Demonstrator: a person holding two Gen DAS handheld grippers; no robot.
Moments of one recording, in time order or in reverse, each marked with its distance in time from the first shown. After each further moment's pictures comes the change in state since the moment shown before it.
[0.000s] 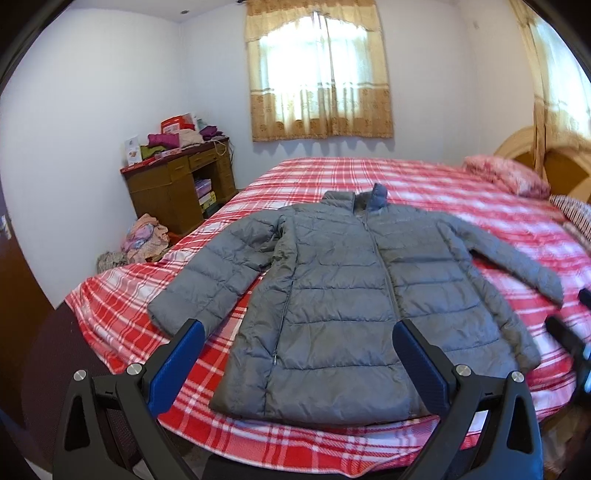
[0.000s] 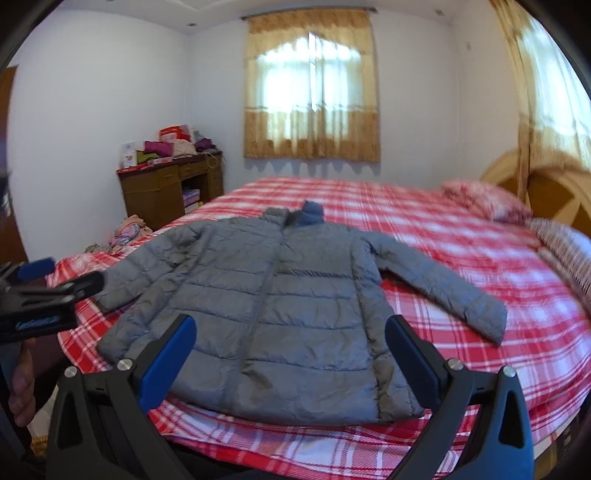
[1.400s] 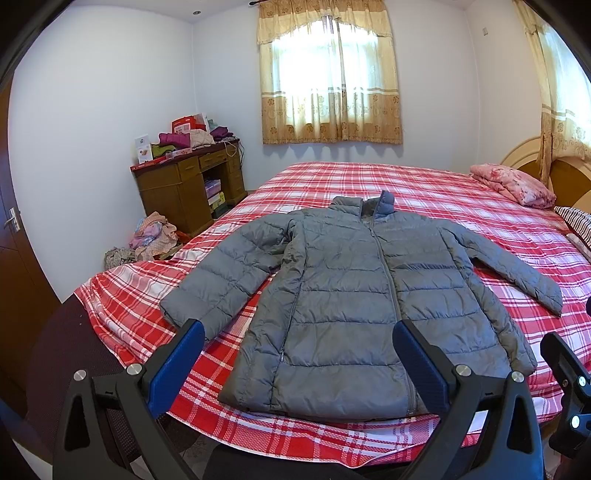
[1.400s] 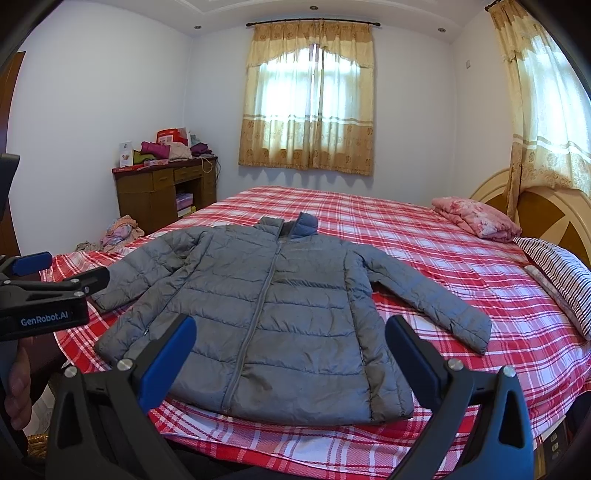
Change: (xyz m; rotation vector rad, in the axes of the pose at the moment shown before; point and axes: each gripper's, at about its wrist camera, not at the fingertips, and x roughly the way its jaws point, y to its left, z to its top) left arm -0.030 0.008 0.003 -0.056 -0.015 0.021; right arm -0.035 0.044 -0.003 -0.096 -0.066 -0.037
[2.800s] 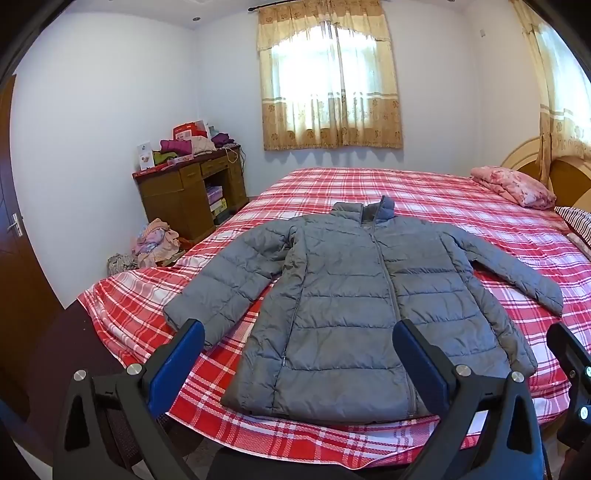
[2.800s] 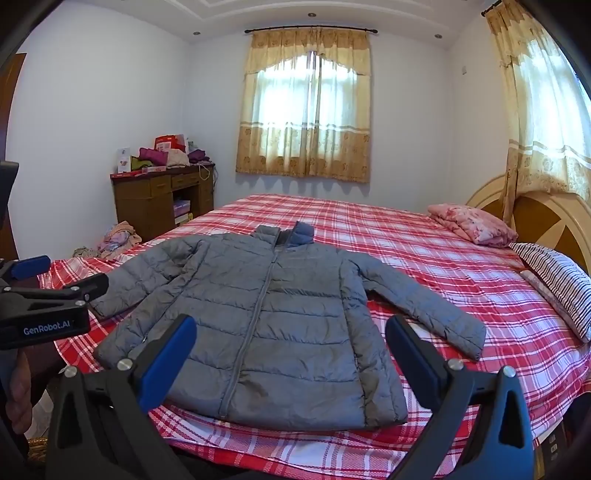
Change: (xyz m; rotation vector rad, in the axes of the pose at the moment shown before) left arm -0.004 -0.001 0.003 0.004 -0.019 0.009; right arm -0.011 -0.006 0.010 -0.003 -0.034 -0.018
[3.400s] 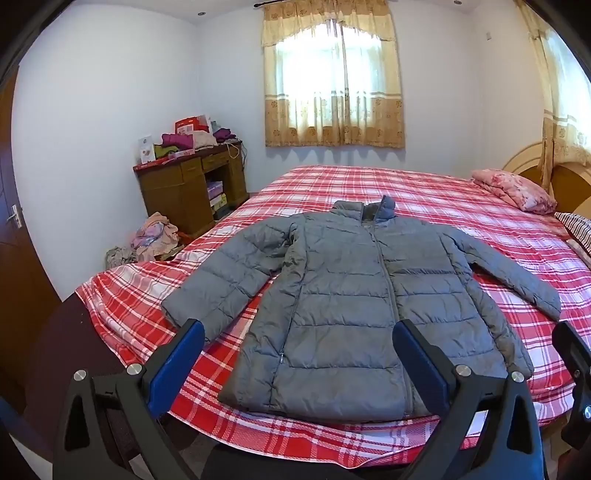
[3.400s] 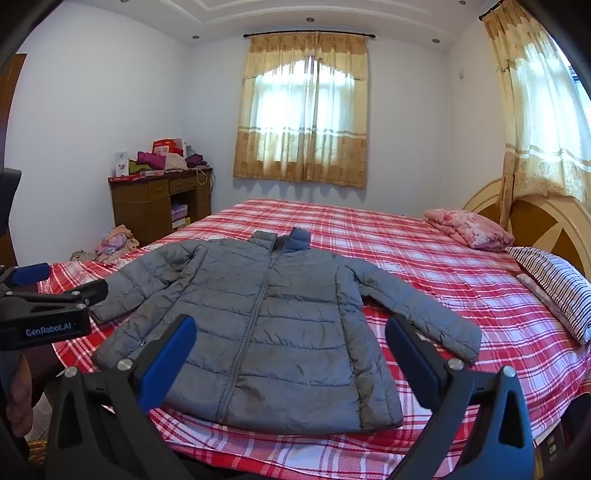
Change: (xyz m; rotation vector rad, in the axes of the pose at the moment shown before) left arm -0.002 0.002 -0.001 -0.002 -0.001 -0.001; right arm -0.004 -0.002 0.003 0.003 -0.018 -0.004
